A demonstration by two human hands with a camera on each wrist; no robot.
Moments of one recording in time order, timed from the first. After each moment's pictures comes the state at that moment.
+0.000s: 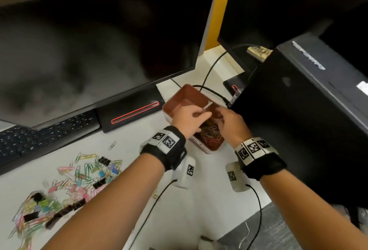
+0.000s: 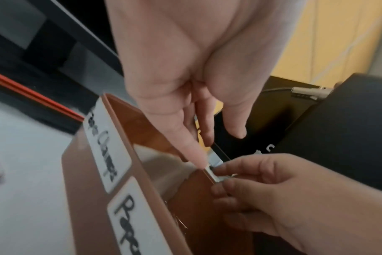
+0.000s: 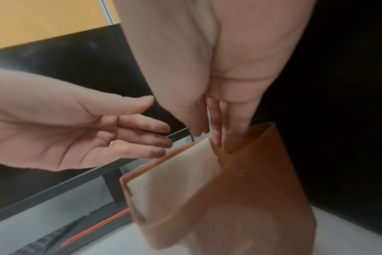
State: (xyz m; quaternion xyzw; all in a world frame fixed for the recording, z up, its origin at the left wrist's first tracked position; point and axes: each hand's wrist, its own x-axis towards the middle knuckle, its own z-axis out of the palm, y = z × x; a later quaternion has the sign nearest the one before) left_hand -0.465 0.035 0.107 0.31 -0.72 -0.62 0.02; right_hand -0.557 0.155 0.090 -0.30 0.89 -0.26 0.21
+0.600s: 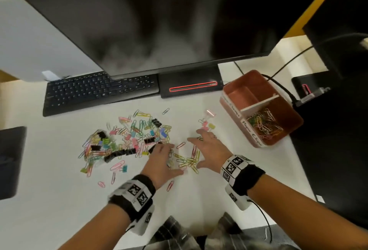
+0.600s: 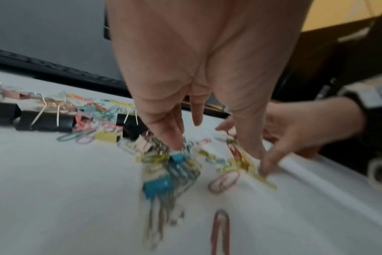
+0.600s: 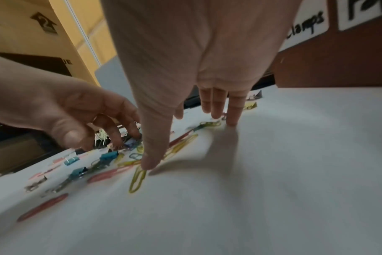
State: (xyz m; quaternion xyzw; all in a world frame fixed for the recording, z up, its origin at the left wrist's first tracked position) left_hand -0.210 0.033 0.030 0.45 -0.78 -0.42 -0.08; right_hand -0.403 0.101 0.023 -0.63 0.69 0.00 0.35
